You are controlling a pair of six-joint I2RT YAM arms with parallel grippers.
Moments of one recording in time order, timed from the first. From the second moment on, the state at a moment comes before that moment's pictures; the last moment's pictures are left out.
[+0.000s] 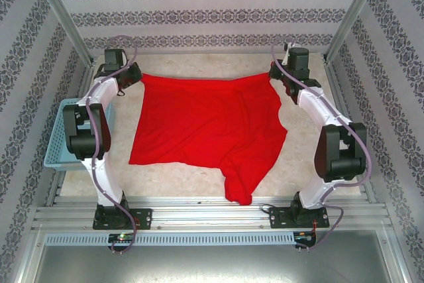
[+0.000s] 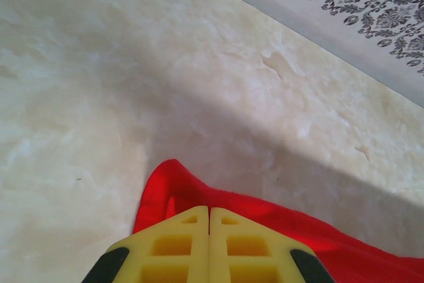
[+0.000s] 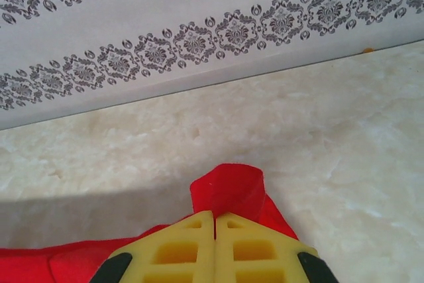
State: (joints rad) left arm 0.12 1.98 1.54 -0.31 0.23 -0.43; right arm 0.06 1.68 1.28 -0.09 -0.05 0.31
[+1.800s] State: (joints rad) left arm 0.13 1.75 1.12 -0.31 0.09 -0.59; right arm 0.23 1.13 0.69 -0.27 0.01 0.59
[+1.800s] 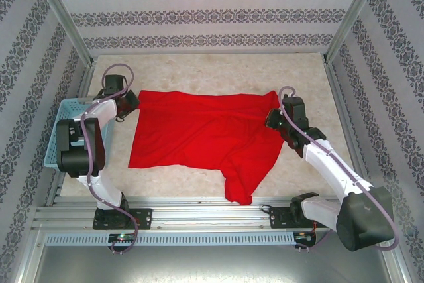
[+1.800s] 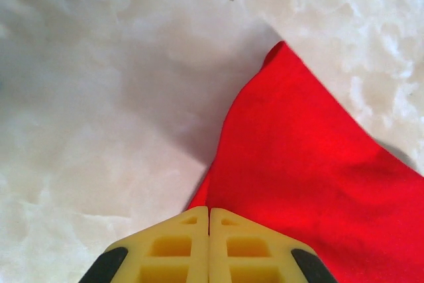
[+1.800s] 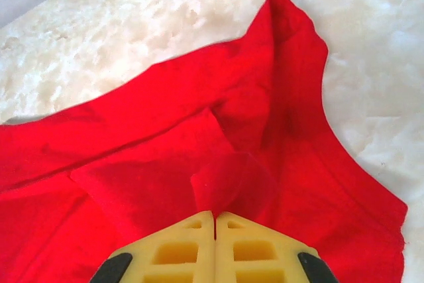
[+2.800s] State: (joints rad) left arm -0.01 2.07 1.51 -0.37 0.18 -0.61; right arm 0.14 1.92 1.30 -0.27 -0.07 0.59
